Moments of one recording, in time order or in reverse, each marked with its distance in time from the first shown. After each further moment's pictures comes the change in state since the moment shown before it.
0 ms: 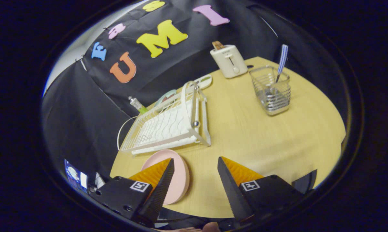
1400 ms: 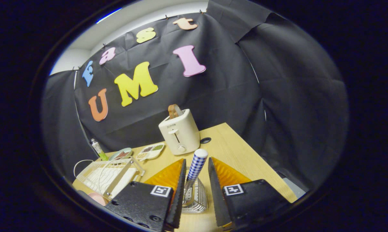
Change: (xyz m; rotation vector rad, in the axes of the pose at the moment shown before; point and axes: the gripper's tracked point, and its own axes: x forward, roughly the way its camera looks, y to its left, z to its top) arm 0.049 -0.178 0.190 -0.045 -0.436 -0.146
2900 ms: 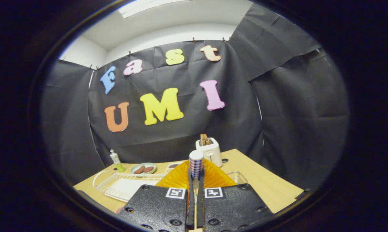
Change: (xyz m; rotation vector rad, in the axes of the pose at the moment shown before) arm -0.174 0.215 0.005 -0.116 -0.226 -0.049
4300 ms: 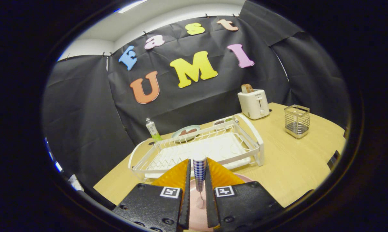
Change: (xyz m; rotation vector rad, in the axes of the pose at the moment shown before) arm -0.007 0.165 -0.169 0.074 0.243 0.162
